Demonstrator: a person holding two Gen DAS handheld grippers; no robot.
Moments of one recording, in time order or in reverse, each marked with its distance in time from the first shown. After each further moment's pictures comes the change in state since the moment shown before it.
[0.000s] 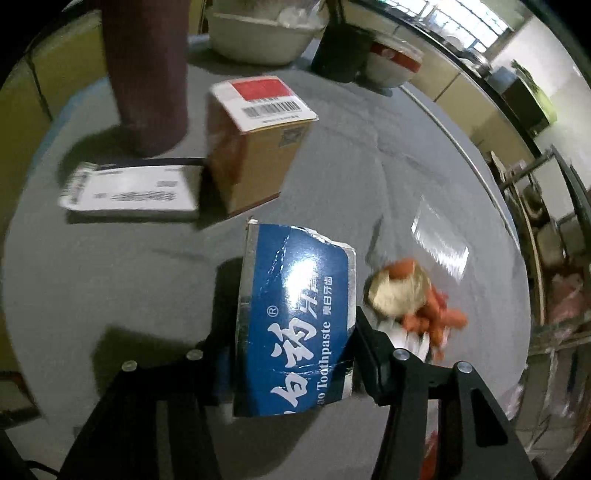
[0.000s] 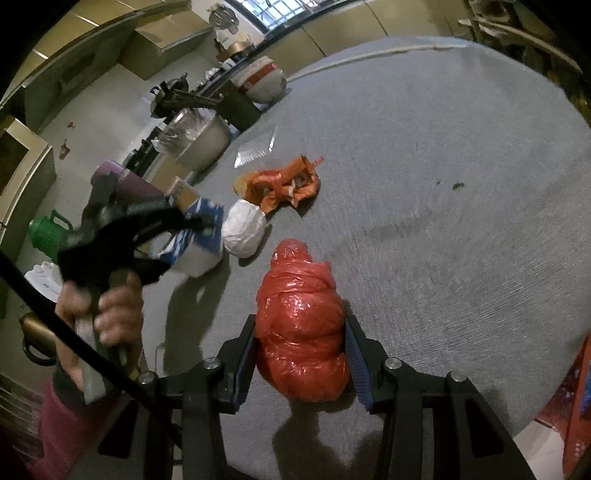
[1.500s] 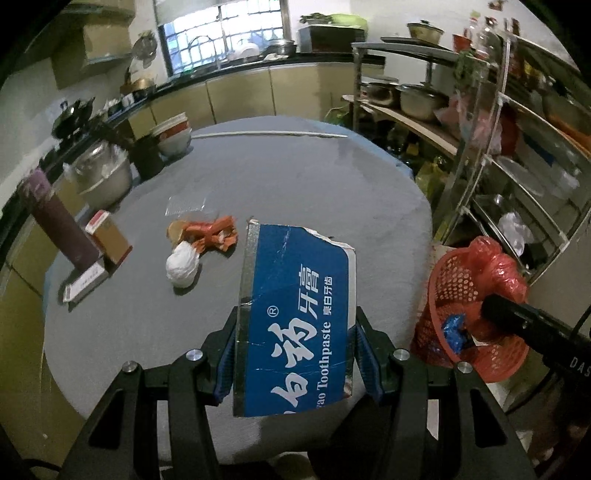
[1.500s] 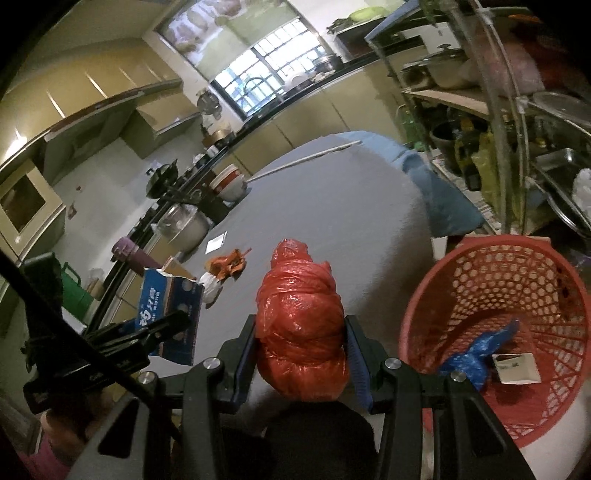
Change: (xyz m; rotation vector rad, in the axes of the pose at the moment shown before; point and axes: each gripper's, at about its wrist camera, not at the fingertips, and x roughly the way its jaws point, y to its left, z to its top) left arm -0.110 -0.167 -0.217 0.716 -0.249 0.006; right arm -0.183 -0.097 -0.062 0.057 -0.335 -0.071
